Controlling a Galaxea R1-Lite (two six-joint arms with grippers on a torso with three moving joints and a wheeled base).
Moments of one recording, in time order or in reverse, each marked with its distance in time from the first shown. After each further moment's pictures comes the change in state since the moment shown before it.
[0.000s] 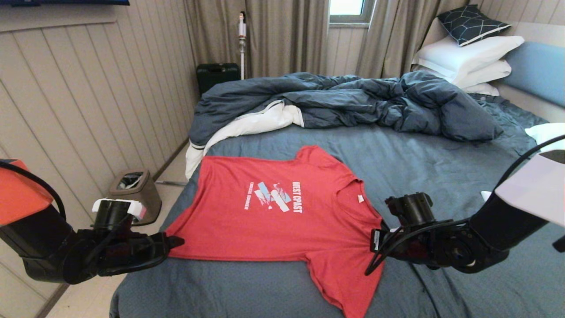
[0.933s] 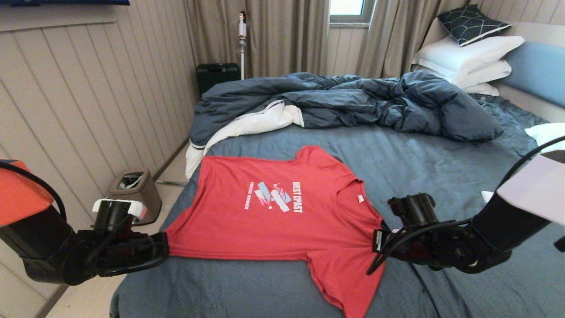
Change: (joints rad) left arm -0.001 -0.001 0.005 -0.016 0.000 0.002; right arm -0.016 0.000 0.011 -0.001 0.000 0.001
